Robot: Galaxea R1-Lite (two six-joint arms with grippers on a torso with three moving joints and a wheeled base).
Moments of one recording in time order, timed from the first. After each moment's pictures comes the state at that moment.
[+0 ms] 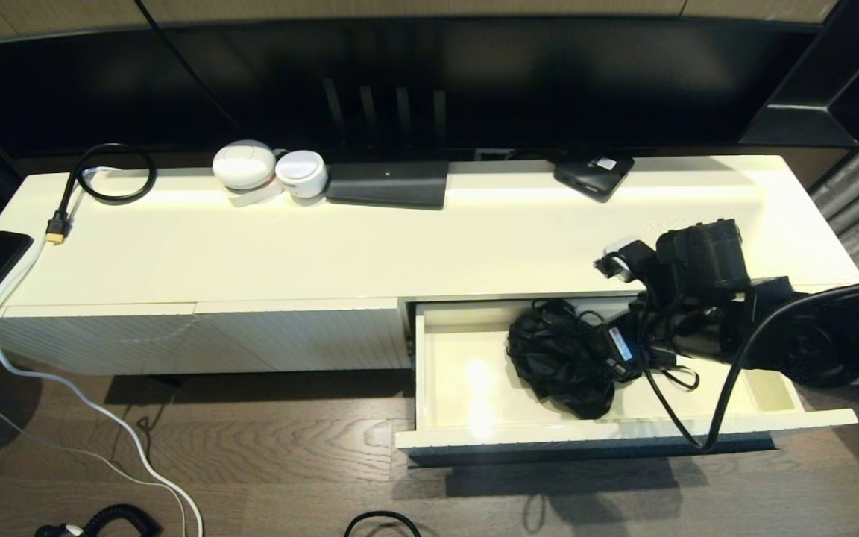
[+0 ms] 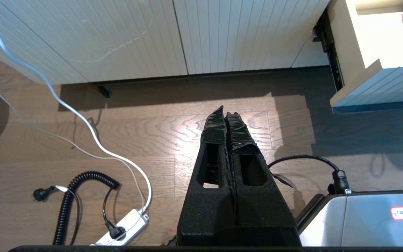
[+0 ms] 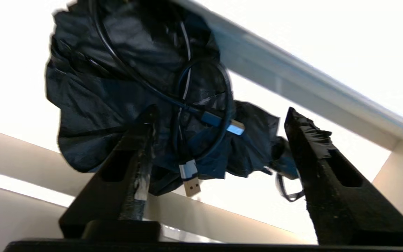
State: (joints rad) left arm 0.00 0.00 -0.03 0.08 -0.02 0.04; right arm 0.35 1.83 -1.05 -0.24 -0.22 -0.23
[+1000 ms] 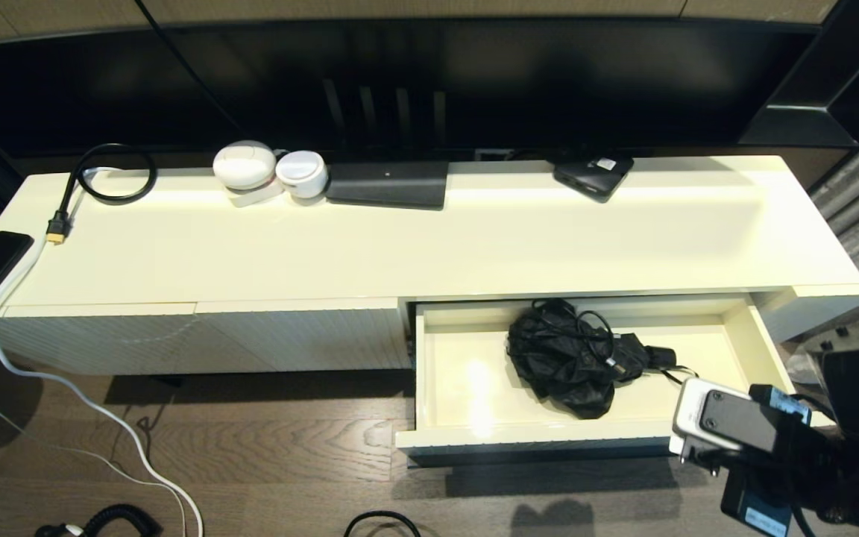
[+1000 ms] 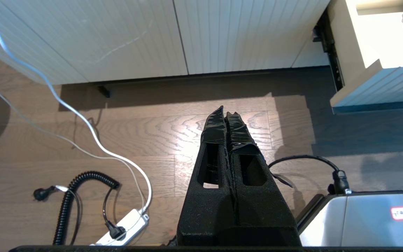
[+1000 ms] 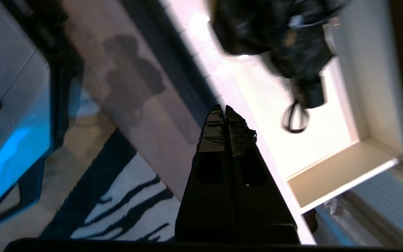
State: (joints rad) left arm 0.00 0.00 -0.03 0.08 -0.02 0.04; right arm 0.51 1.35 -0.59 -0.03 -0.17 -0.70
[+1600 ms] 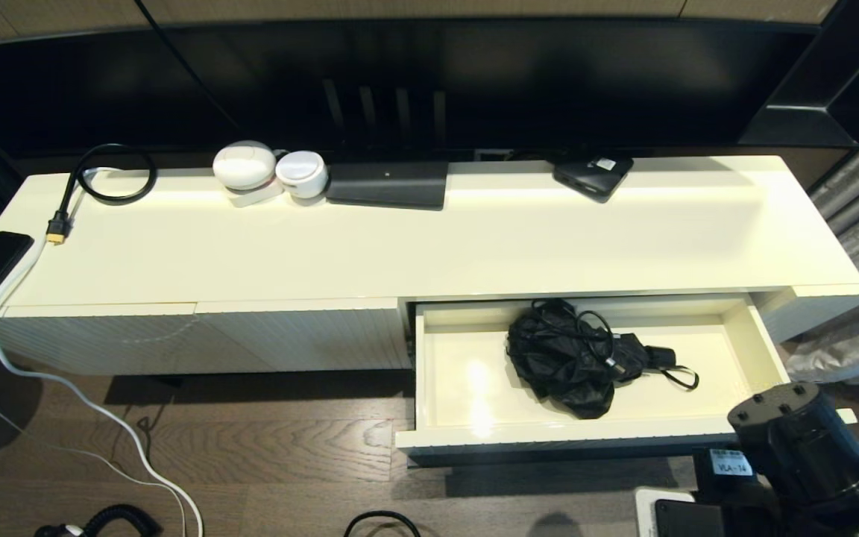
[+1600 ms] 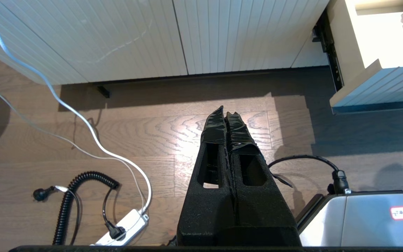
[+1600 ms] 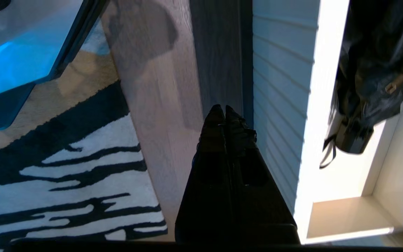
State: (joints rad) left arm 0.00 0.00 -0.03 0.08 -0.02 0.04; right arm 0.58 1.52 -0.48 -0.14 -0.17 -0.98
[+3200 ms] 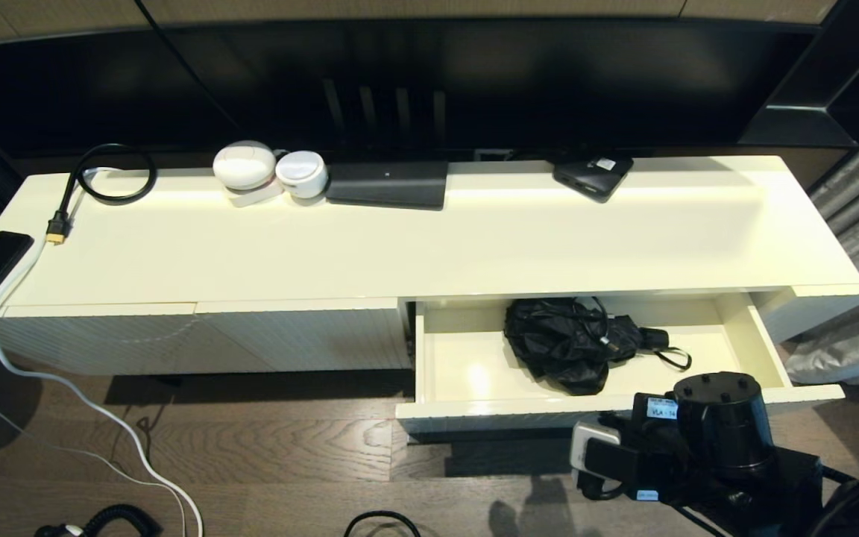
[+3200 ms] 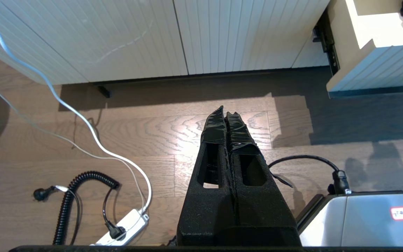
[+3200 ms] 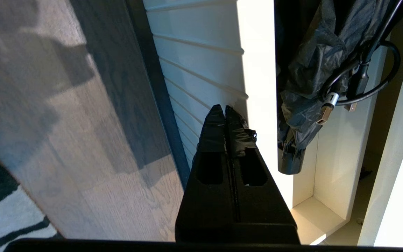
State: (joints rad) left arm 0.00 0.00 -0.03 0.08 -0.02 0.04; right arm 0.53 1.87 -0.38 -0.98 -0.28 -1.10
